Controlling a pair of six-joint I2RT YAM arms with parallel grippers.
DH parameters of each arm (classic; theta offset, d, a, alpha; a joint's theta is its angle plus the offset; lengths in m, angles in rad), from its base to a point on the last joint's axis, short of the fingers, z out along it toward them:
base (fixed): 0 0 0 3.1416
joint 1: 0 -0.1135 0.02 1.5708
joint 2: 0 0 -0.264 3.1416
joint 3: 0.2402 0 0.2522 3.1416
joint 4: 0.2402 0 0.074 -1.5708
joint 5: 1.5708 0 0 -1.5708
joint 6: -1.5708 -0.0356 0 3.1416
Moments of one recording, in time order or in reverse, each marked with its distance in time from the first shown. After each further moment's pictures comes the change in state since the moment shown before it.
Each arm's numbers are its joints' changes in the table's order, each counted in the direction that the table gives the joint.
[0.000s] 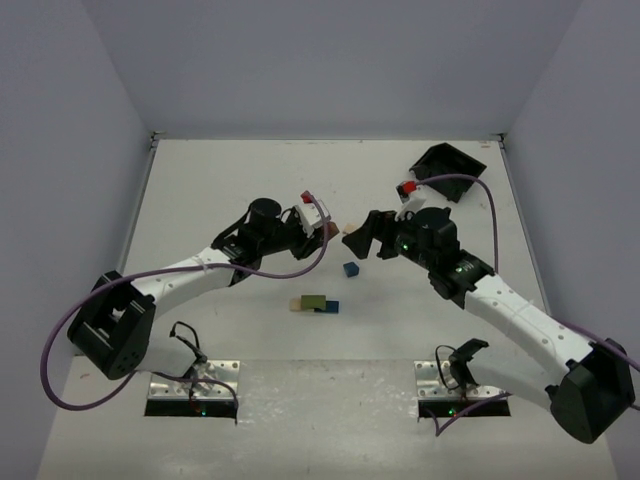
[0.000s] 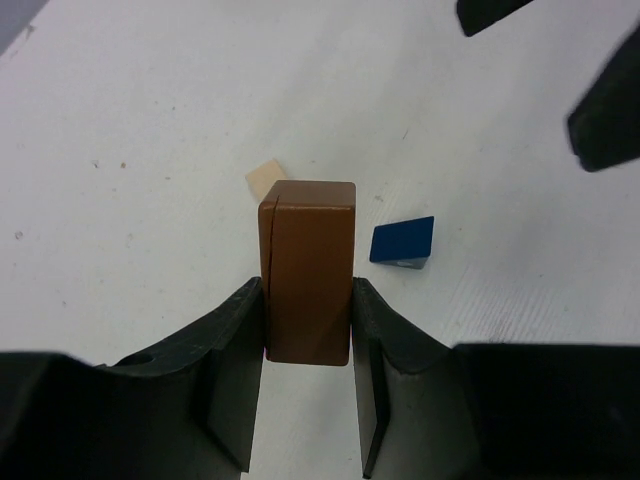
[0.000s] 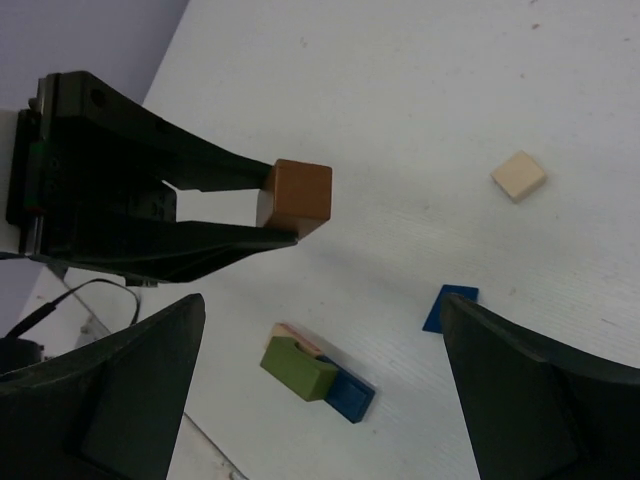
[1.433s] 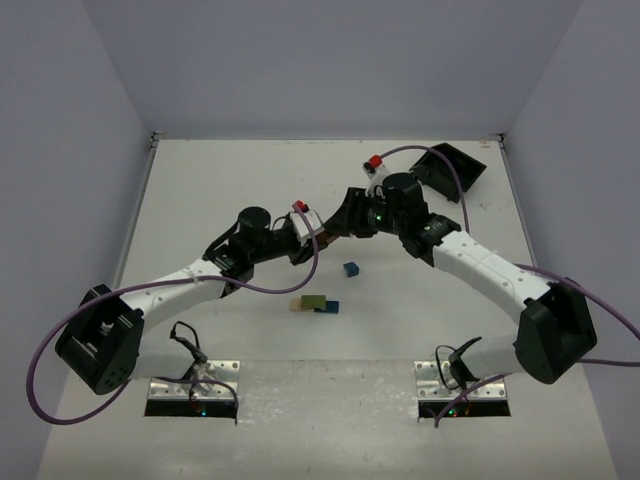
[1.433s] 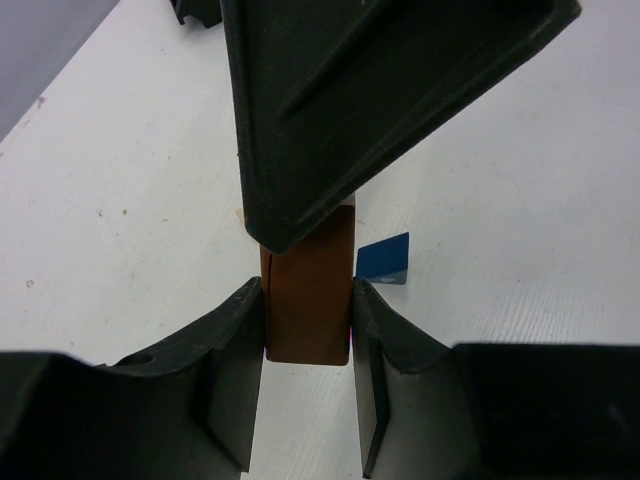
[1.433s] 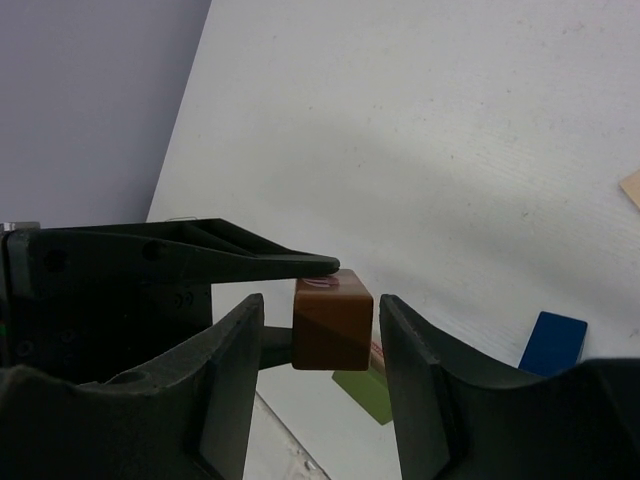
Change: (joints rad) left arm 0.007 -0.098 -0.104 -0.129 0.076 -0.029; right arm 0.001 0.356 0.299 0.065 -0.196 -0.104
